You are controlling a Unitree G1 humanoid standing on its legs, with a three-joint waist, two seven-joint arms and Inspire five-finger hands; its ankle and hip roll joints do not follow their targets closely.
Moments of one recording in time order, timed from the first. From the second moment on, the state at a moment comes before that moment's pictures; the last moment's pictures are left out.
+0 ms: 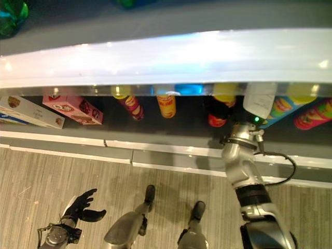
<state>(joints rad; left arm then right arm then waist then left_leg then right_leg) 0.15 0.38 -0.20 0.58 -0.08 -0.10 0.08 -0.50 -0.61 0.11 0.34 -0.57 0.11 -0.67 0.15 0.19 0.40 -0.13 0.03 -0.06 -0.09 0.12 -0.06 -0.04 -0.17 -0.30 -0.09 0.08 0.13</state>
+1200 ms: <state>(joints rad) 0.14 0.38 -0.22 0.60 -0.07 -0.10 0.12 -0.41 -0.54 0.10 0.18 -0.49 0.11 -0.64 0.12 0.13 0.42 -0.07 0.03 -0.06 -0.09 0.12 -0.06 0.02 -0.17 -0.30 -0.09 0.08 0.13</state>
